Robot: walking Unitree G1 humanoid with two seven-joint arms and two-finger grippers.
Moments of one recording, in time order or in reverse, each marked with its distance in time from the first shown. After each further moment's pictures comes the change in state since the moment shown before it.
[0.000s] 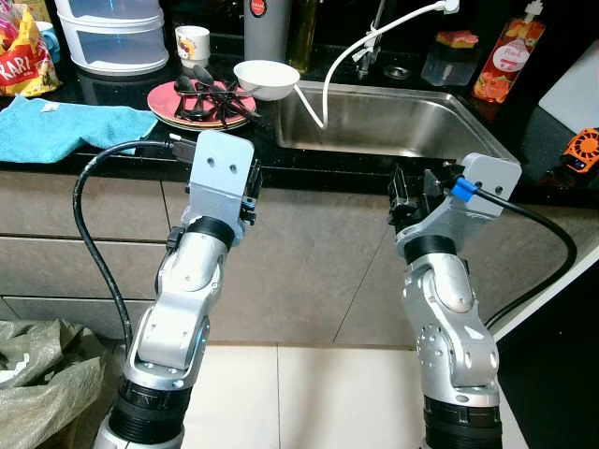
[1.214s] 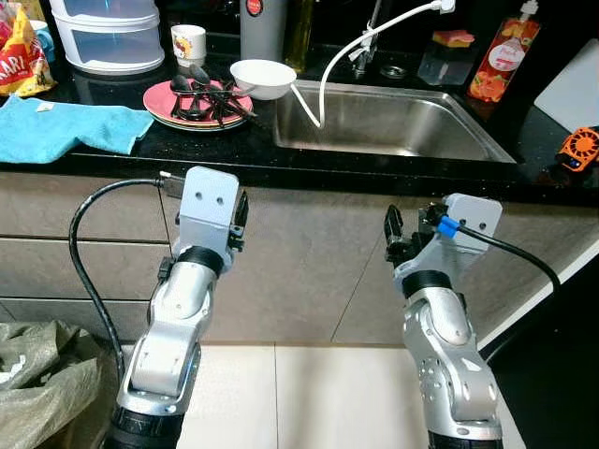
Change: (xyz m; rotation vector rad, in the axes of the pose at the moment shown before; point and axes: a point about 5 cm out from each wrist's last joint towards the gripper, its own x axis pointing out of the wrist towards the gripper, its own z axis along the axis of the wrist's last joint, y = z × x) left arm -0.017 0.004 -0.030 -0.007 0.067 0.027; right arm -0.023 -0.014 -0.029 -0.056 0.112 -0.022
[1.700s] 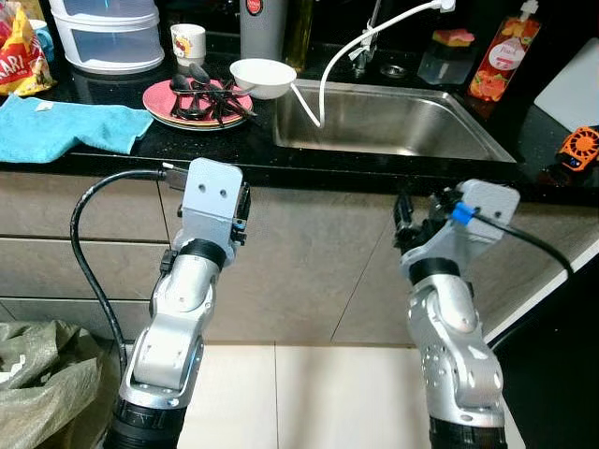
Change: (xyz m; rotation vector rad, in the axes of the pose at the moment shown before) left arm 0.004 -0.004 0.010 0.013 -0.032 -0.008; right arm 0.011 0.001 0.024 0.048 -0.092 -0.023
